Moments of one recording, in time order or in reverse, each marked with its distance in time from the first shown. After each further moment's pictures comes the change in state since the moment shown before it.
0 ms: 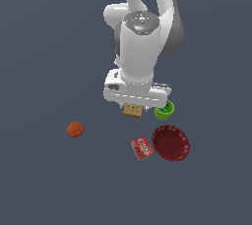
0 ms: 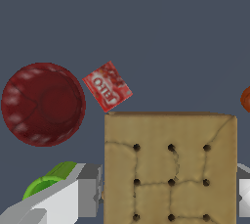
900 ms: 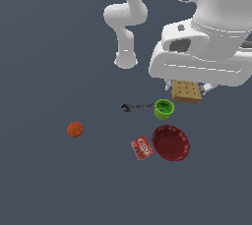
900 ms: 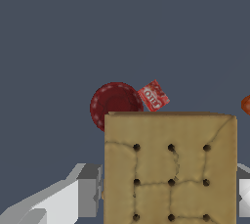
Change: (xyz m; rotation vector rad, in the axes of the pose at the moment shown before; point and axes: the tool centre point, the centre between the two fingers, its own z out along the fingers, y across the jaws) arm 0.019 -0.129 -0.140 0.002 -0.001 -0.001
